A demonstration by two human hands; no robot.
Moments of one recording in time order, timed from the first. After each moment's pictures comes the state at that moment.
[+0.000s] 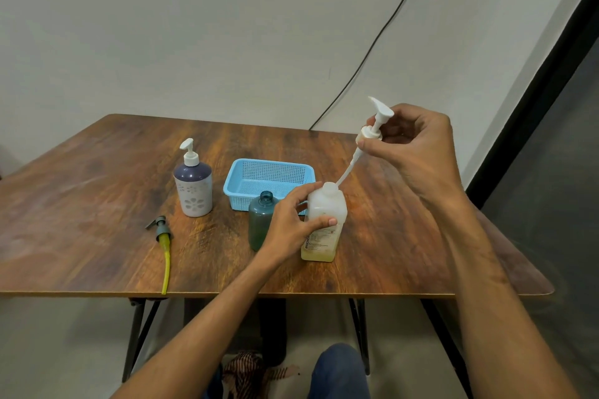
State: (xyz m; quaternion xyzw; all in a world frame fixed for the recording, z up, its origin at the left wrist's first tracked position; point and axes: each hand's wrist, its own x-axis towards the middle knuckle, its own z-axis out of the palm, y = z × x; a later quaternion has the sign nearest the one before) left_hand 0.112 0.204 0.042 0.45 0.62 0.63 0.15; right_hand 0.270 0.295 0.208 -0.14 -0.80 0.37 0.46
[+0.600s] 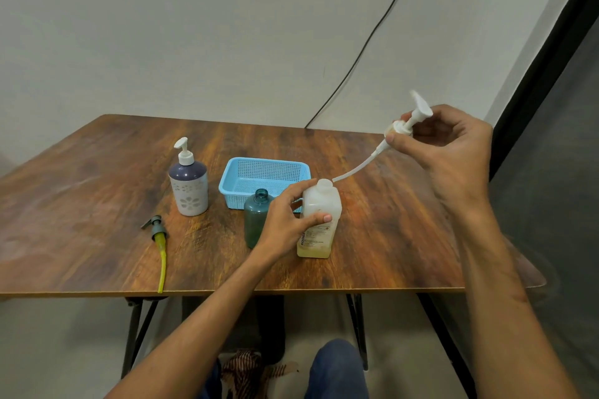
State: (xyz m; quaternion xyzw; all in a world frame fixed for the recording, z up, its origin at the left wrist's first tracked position) left_hand 0.111 0.203 0.042 0.45 0.62 0.62 0.15; right_hand 0.304 0.300 0.204 -0.16 -0.73 0.38 0.55
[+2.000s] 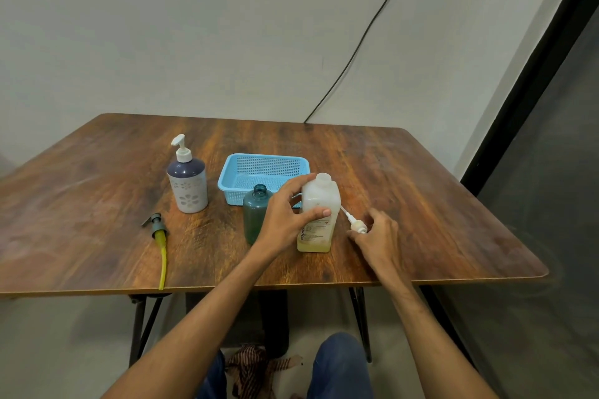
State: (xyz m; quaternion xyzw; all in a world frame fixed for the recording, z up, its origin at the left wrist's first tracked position) left_hand 0.112 0.204 0.039 0.46 0.62 0.62 0.13; right_hand 0.265 0.343 -0.003 -0.45 -0.81 0.21 0.31
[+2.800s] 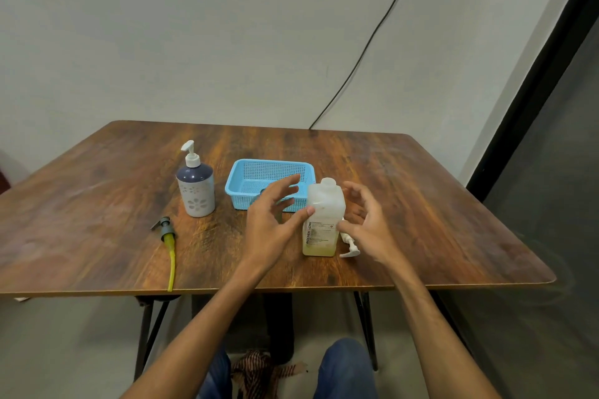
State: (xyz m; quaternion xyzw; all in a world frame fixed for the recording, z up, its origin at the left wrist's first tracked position) left_hand 0.122 0.157 0.057 0.43 0.63 0.65 0.04; right_hand 0.249 0.319 0.044 -0.22 -0.78 0.49 0.32
